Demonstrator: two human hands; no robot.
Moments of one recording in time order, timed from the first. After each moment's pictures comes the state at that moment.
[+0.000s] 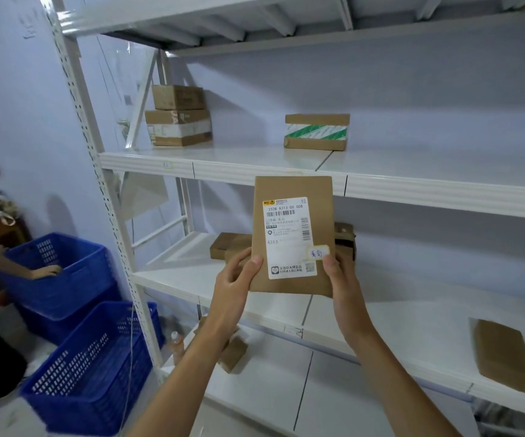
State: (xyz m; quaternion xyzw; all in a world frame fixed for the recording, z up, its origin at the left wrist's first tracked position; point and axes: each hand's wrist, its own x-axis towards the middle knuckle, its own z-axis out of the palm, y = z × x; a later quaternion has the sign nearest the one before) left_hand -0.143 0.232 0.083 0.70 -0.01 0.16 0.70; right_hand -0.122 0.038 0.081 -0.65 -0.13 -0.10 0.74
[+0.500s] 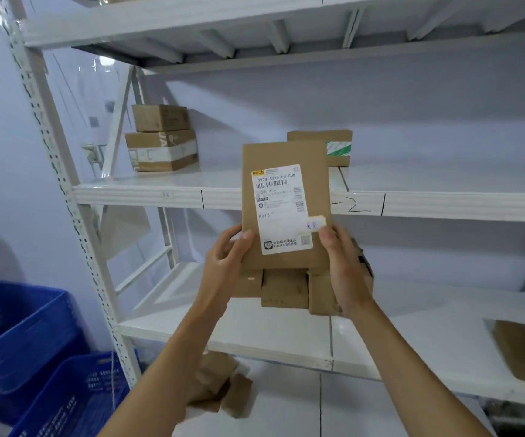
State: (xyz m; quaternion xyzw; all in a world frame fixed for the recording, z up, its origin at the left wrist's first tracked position) left_hand -0.051 0.355 0.149 0.68 -0.11 0.14 0.71; right_hand -0.065 0.154 0.144 -0.68 -0.11 -0.20 0.69
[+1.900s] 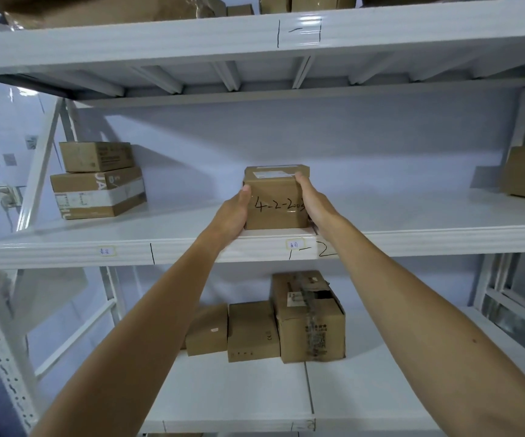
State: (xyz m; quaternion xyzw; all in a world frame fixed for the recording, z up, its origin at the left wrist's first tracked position) left_hand 0.130 0.287 0.274 0.81 -0.18 0.07 0.55; right_hand 0.100 0.099 0.285 -0.76 0.05 -0.13 0.64
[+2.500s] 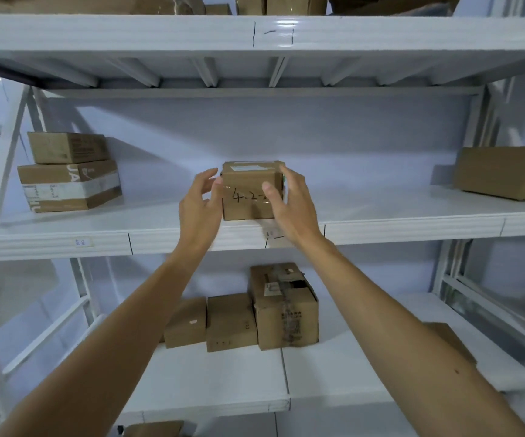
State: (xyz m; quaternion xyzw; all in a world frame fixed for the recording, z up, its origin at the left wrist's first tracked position) left_hand 0.083 0.291 0.259 0.72 -0.21 0.32 0.58; right_hand 0.050 0.115 0.257 -0.82 -0.06 -0.38 0.42
